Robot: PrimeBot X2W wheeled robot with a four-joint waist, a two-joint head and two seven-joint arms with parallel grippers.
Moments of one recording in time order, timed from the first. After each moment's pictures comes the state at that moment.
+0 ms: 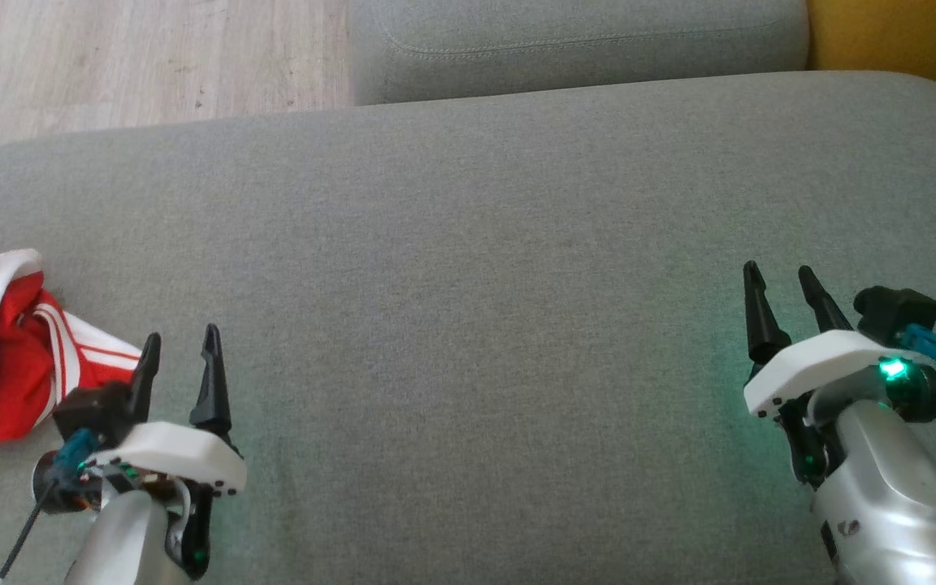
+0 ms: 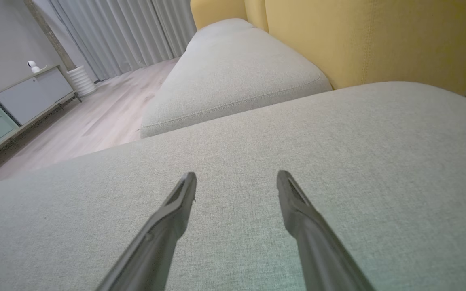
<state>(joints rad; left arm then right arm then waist) -0.31 0.15 -0.09 0.65 -0.37 -0.12 -0.19 -0.45 -0.14 0.11 0.82 0.38 0.13 -0.18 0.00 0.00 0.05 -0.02</state>
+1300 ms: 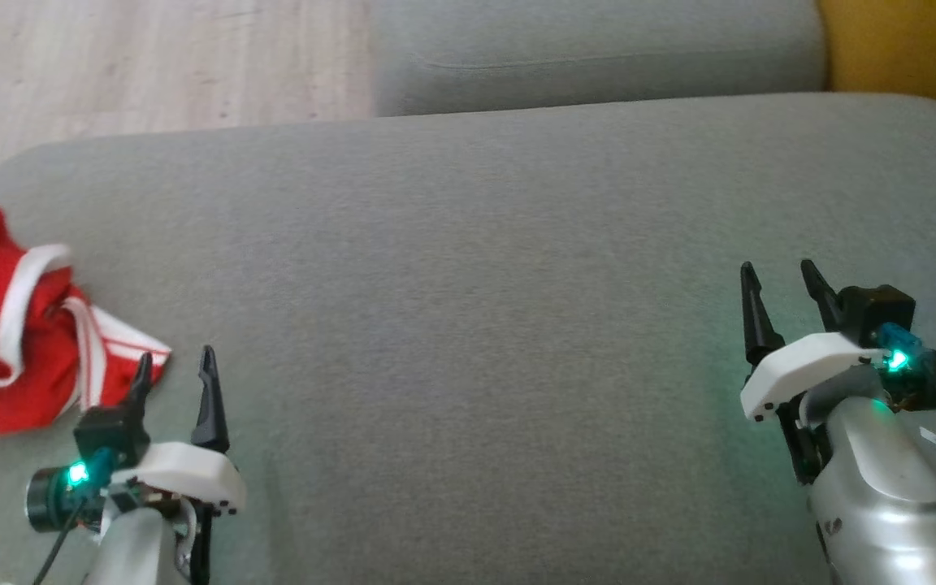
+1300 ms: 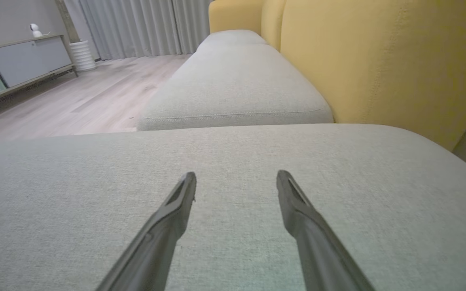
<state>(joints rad) -0.30 0.11 0.04 0.73 -0.11 -0.10 -0.25 -0.48 -0.10 -0.03 0.89 0.05 0.13 -0.25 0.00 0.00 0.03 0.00</state>
